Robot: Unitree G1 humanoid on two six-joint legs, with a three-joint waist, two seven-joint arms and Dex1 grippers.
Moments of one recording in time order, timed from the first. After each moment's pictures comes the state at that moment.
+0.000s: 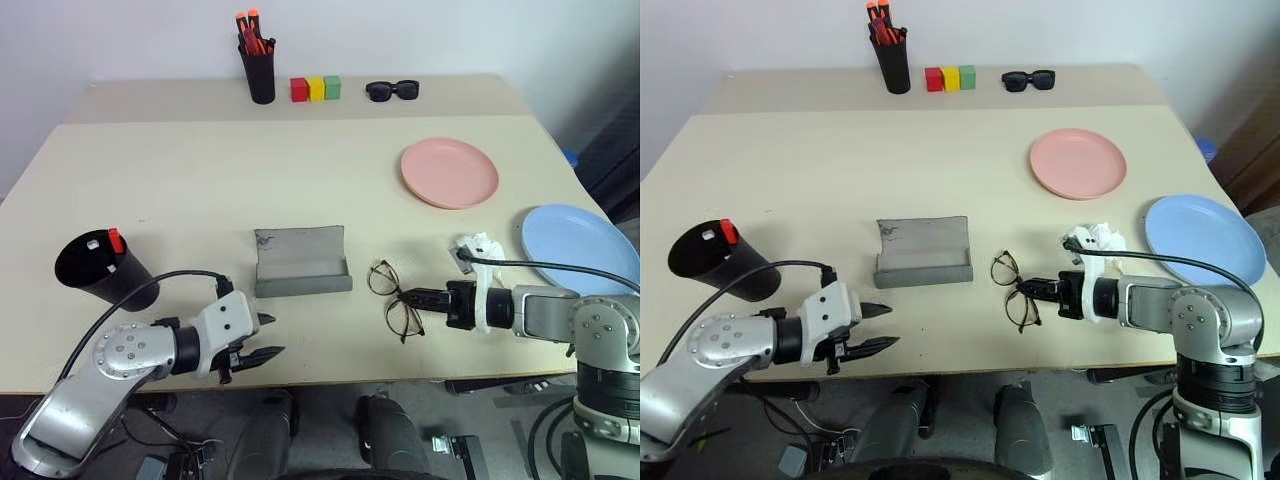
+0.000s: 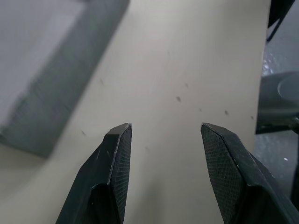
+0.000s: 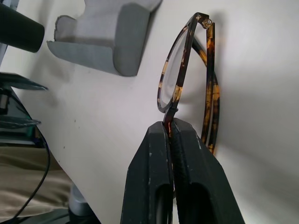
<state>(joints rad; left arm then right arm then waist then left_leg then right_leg) 0.14 0.81 -0.03 -0.73 -0.32 0.64 -0.84 -0.31 -0.69 -0.23 -0.34 0.90 1.41 0.58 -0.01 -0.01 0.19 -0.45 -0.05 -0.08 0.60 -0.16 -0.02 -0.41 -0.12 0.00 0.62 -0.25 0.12</state>
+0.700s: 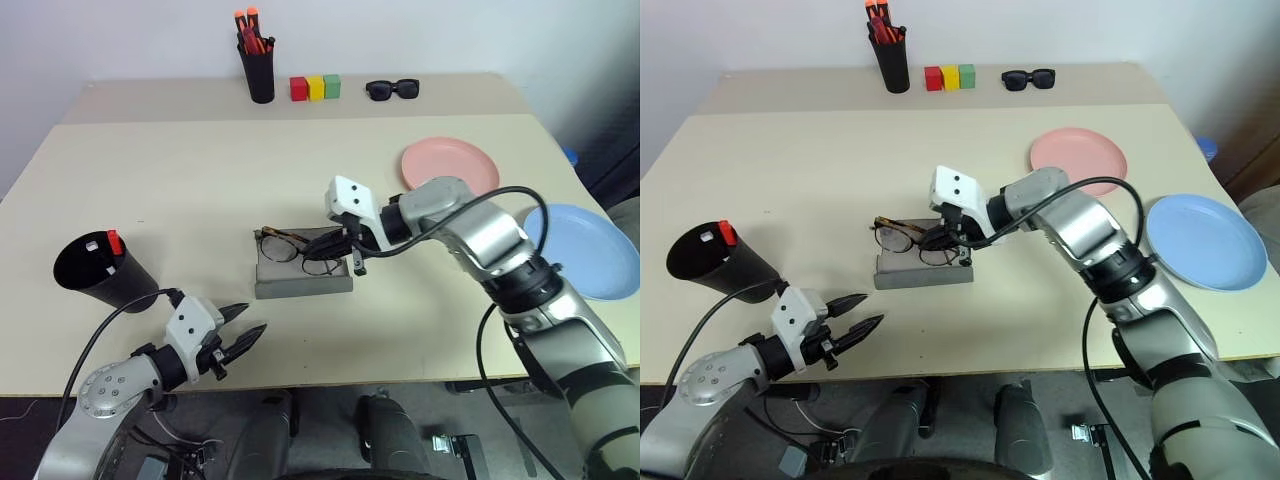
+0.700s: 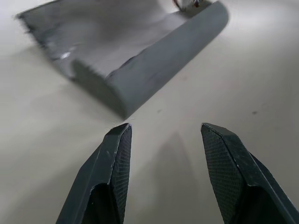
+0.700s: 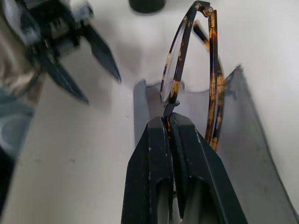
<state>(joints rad) 0.37 0.58 0.11 -0.58 -0.31 0.32 -0.68 -0.97 -0.52 0.54 0.15 0.29 0.55 1.18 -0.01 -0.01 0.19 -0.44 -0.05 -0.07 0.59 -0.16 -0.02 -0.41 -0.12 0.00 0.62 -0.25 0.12</state>
